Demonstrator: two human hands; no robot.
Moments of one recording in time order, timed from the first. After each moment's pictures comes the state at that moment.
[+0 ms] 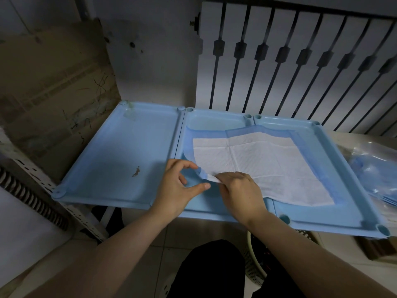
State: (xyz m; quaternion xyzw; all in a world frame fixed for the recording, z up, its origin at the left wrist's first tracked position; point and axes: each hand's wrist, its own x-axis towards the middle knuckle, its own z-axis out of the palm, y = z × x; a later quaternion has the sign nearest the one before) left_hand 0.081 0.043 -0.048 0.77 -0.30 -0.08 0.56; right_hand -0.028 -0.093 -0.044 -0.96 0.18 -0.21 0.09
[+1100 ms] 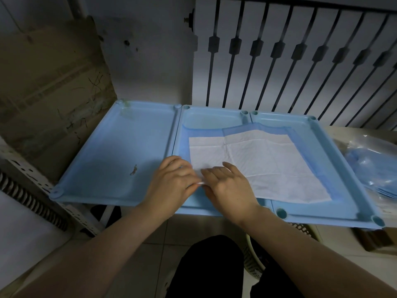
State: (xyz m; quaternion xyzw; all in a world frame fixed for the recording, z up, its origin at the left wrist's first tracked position) left_hand 0.096 0.055 -0.042 0.71 -0.60 0.24 0.27; right_hand -0.019 -0.084 -0.048 -0.97 0.07 -0.23 -0.04
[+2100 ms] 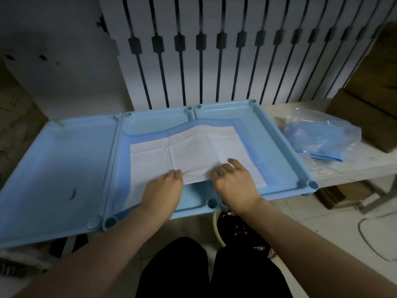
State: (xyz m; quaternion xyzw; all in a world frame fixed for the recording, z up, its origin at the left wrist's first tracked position) left_hand 0.018 -0.045 -0.037 0.83 -0.54 0.14 -0.02; right_hand -0.122 -0.172 -0.043 -0.96 0.15 -0.15 -0.17
